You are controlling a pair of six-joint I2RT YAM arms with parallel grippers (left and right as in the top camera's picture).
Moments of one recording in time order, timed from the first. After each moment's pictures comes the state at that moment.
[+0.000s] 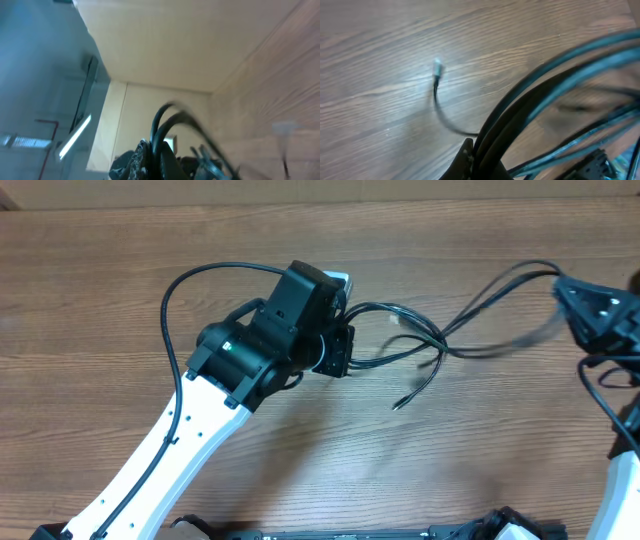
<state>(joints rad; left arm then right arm) -0.63 1.46 1.57 -1.03 0.12 -0.41 -0.65 1.04 0.99 0.15 -1.38 1.53</state>
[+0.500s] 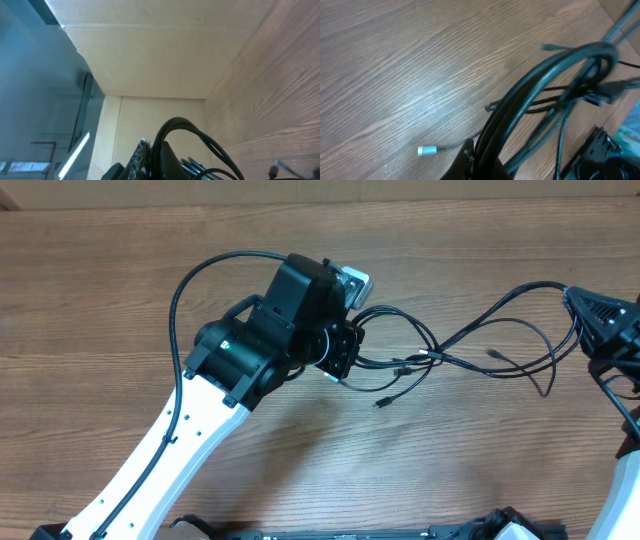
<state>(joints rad) -0.63 1.46 1.57 -0.95 0.25 -0.18 -0.70 1.06 0.99 -0.10 -1.38 1.34</state>
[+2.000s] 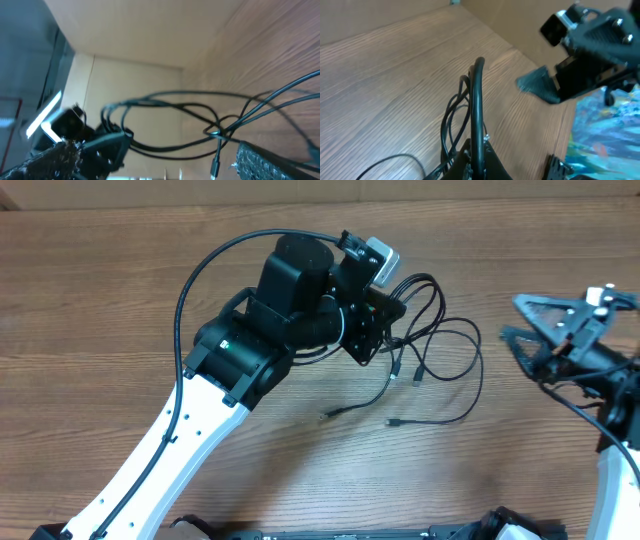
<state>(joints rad) -0.62 1.46 1.57 -0.60 0.50 -0.20 -0.47 1.06 0.99 -0.48 -1.34 0.84</state>
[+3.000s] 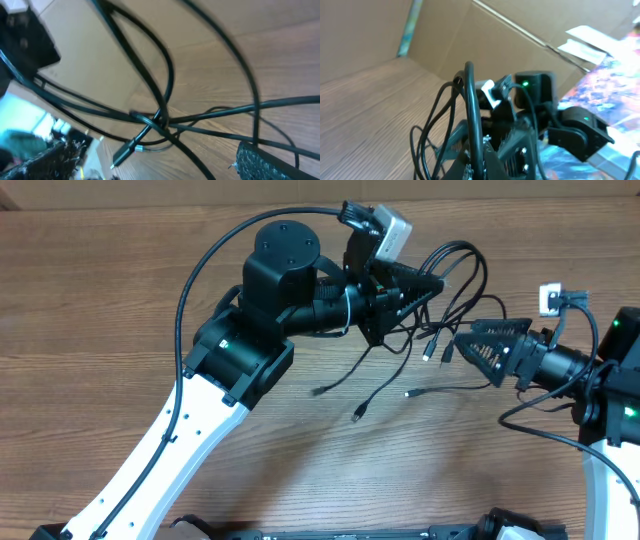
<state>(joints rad) -0.62 1.46 1.57 -0.25 0.72 -0.40 -0.31 1.06 0.99 -0.62 -1.30 0.06</state>
